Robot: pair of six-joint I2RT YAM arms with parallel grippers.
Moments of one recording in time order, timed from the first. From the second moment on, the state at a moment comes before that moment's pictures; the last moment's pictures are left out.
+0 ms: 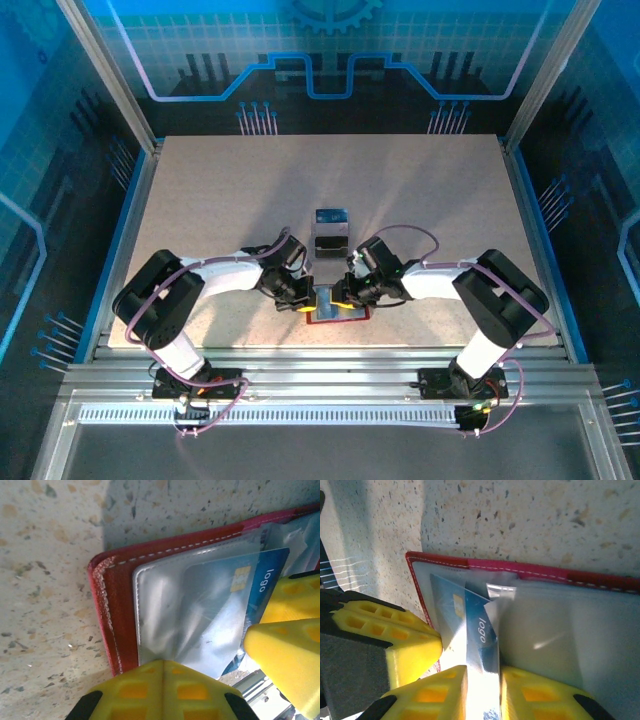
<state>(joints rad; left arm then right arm) -0.62 1.65 0.78 -0.39 0.52 -0.79 0.67 1.65 0.65 0.01 -0.58 0.88</state>
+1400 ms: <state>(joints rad) -0.54 1.39 0.78 -0.53 0.39 -0.79 0.53 1.74 1.57 -0.86 -0.24 -0.43</state>
